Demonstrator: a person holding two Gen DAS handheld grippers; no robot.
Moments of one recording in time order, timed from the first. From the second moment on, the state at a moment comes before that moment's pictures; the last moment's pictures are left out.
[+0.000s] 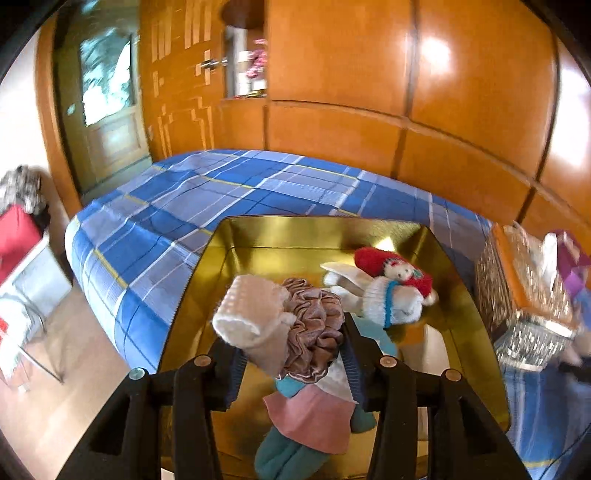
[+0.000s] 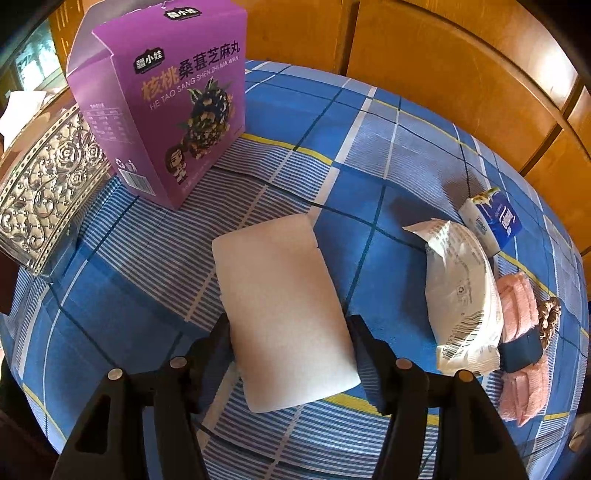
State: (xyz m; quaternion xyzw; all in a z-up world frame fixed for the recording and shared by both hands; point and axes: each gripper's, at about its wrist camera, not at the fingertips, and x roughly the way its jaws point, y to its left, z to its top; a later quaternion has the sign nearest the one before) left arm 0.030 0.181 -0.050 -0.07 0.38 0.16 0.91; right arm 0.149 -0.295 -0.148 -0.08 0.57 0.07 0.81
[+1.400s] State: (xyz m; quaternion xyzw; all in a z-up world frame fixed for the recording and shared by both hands) left arm 0.005 0.154 -0.006 0.02 0.33 0.13 0.94; right arm 0.149 -0.285 -0.148 -0.07 0.57 0.04 0.81
